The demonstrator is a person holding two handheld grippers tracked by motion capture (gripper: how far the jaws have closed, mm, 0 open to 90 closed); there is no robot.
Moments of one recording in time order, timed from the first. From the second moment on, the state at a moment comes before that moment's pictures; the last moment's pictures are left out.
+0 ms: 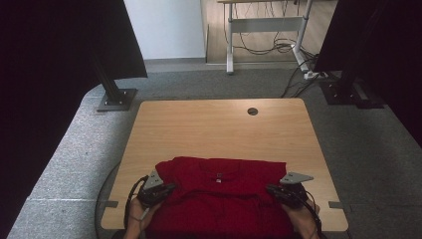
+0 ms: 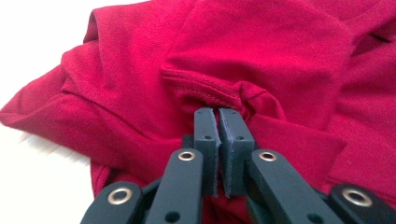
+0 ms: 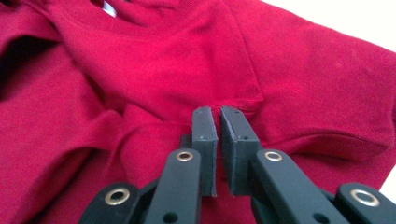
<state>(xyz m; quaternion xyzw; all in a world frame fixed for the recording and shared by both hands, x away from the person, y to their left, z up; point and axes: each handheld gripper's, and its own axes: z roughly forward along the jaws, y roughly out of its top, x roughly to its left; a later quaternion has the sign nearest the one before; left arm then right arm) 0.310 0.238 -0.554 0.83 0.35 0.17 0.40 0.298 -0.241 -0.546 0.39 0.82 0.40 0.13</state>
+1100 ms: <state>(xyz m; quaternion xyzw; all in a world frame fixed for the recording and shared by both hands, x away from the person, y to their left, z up) 0.415 0.249 -0.542 0.77 0.42 0.16 0.45 0.391 -0.231 -0.536 0.42 0.80 0.38 0.20</state>
